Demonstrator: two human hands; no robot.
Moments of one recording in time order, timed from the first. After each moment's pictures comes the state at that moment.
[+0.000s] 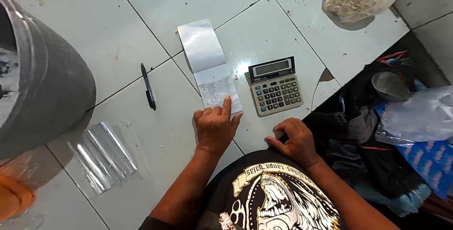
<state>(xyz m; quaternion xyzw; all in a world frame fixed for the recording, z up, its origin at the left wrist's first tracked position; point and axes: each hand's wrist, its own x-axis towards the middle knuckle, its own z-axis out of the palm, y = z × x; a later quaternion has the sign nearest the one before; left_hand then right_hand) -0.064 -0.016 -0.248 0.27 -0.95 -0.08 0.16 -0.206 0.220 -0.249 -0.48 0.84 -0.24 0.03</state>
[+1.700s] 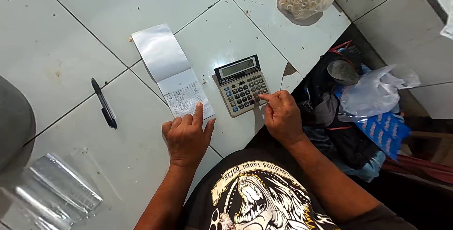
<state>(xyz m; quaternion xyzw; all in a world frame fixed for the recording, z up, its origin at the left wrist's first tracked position) -0.060 -0.015 -0.250 0.25 -0.95 -0.08 0.14 -0.238 0.192 -0.204 -0.37 0.91 -0.16 -0.05</state>
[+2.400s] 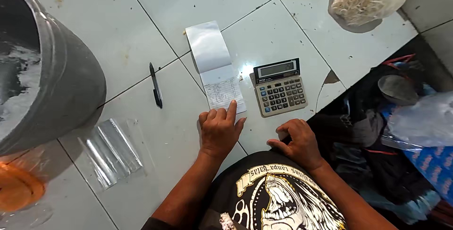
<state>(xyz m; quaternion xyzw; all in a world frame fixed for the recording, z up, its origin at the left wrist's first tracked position) -0.055 -0.011 -0.249 0.26 -0.95 -0.09 0.16 -0.206 0.219 -0.247 -0.48 0.85 -0.24 0.04</state>
